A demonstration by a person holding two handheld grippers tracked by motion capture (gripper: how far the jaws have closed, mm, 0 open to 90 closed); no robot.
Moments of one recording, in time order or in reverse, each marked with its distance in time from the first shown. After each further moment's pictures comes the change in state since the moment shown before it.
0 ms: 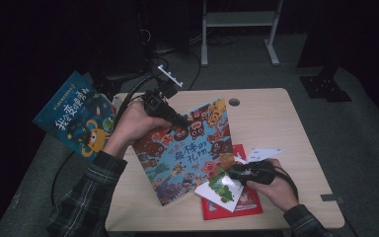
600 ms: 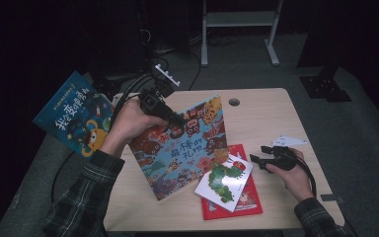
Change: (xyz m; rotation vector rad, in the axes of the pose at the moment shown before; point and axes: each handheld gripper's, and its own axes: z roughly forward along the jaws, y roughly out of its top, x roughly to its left) left arm 0.001 -0.003 -0.007 0.005 0.054 0.008; right arm -0.080 -0.027 -0.012 -0.077 -0.243 0.169
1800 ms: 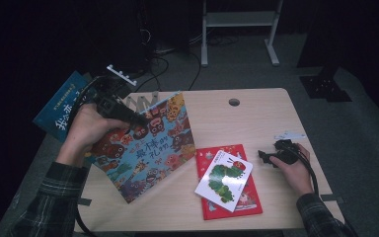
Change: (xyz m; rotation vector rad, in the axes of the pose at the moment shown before) left arm 0.017 -0.066 -0.070 -0.051 0.116 -0.116; right arm -0.039 -0.008 0.024 0.121 -0.222 0.061
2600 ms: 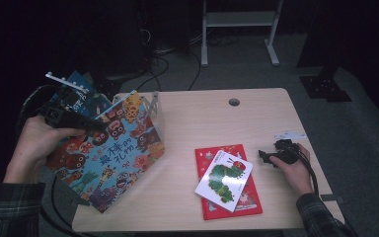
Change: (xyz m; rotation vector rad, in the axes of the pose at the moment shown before) left arm 0.035 -0.075 -0.064 -0.078 0.086 -0.158; right arm -0.001 0.000 0.000 0.000 -0.006 0.007
